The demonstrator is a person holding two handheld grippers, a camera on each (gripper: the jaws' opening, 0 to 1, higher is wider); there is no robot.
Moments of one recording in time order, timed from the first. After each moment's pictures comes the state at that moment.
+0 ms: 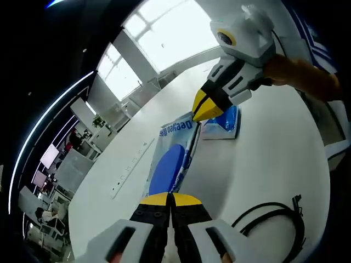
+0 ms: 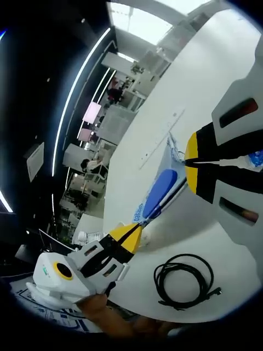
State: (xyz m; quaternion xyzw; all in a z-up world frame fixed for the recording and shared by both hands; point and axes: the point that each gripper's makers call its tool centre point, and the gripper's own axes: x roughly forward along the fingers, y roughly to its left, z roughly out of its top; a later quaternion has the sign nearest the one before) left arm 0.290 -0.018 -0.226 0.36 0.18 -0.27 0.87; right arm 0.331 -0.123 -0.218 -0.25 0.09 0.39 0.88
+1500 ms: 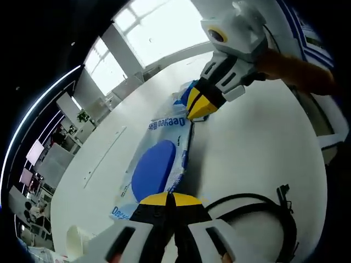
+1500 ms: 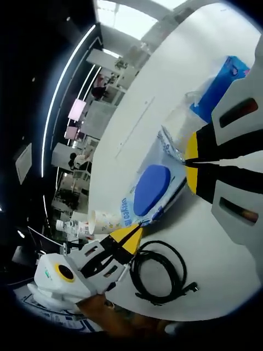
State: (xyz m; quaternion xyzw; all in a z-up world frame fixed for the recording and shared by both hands) left arm 0.253 -0.039 -0.298 0.35 0.22 -0.32 0.85; right arm 0.292 -0.144 -0.285 -0.24 0.15 0.39 0.87
